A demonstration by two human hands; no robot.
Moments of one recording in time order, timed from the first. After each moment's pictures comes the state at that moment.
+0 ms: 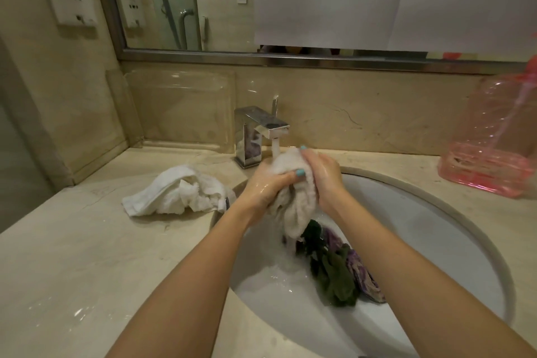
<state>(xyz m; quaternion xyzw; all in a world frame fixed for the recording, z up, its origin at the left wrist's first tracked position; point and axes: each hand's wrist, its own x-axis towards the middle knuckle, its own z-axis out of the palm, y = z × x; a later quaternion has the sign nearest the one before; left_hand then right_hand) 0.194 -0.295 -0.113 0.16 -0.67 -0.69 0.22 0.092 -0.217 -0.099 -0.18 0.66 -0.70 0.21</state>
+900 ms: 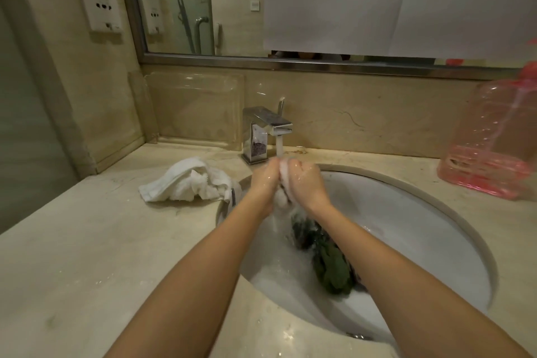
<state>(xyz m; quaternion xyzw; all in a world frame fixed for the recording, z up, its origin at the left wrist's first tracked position) 0.186 -0.273 -0.107 0.37 -0.58 -0.67 0.28 0.127 -0.211 -0.109 -0.36 0.78 -0.51 0.08</state>
